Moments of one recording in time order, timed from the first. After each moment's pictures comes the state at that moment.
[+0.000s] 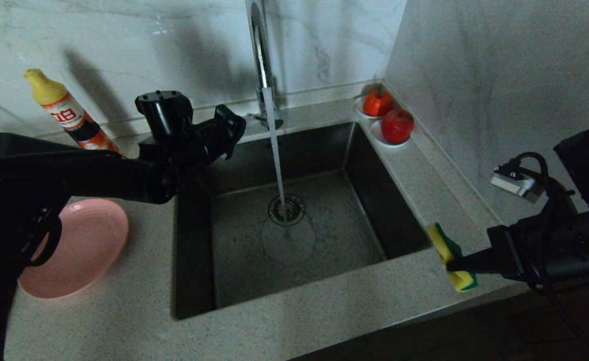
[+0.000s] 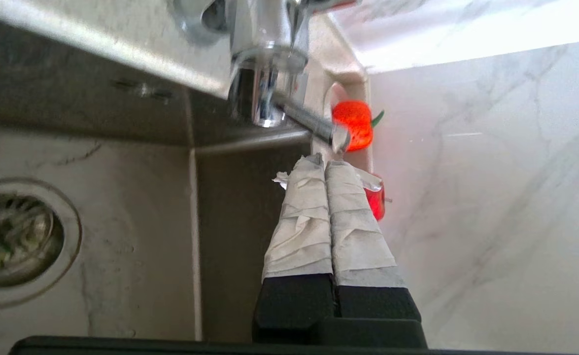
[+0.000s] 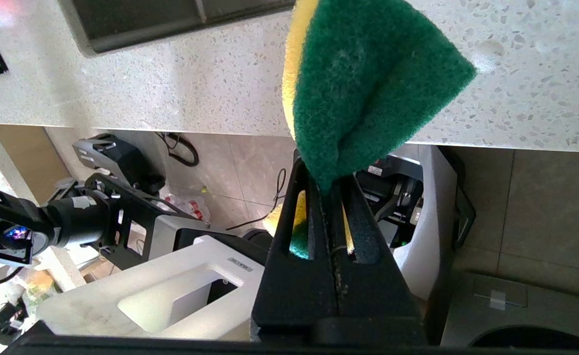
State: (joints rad) left arm -0.24 2.19 -1.63 -0.71 -0.32 -1.02; right arm 0.35 1.43 -1.11 0.46 0.34 0.38
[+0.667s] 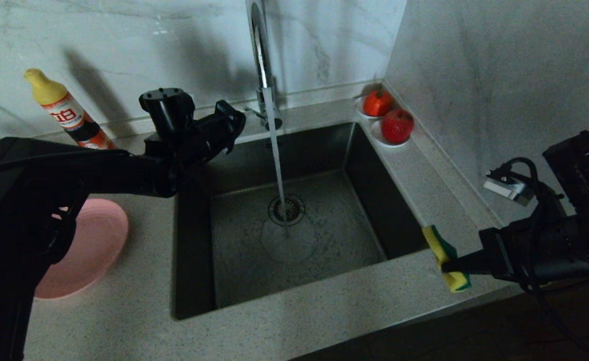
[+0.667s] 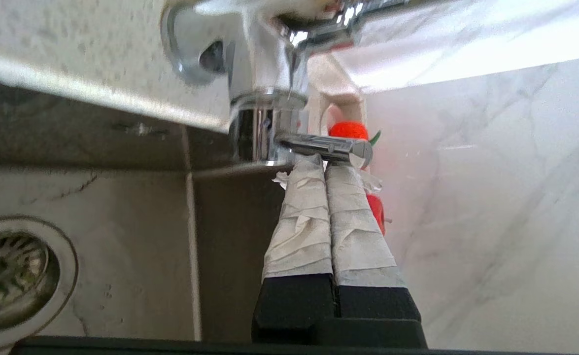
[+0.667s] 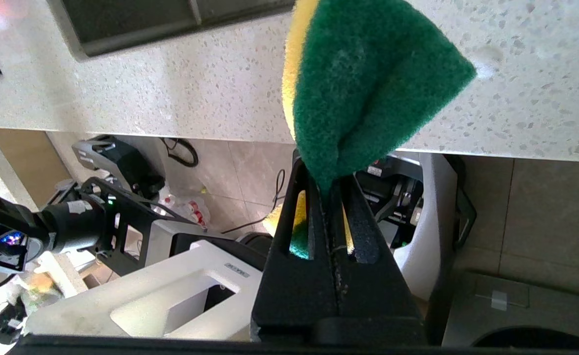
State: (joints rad) left arm -0.22 2.26 -1.76 -0.69 -0.32 -1.02; right arm 0.34 1.45 -1.09 0.42 0.35 0.38
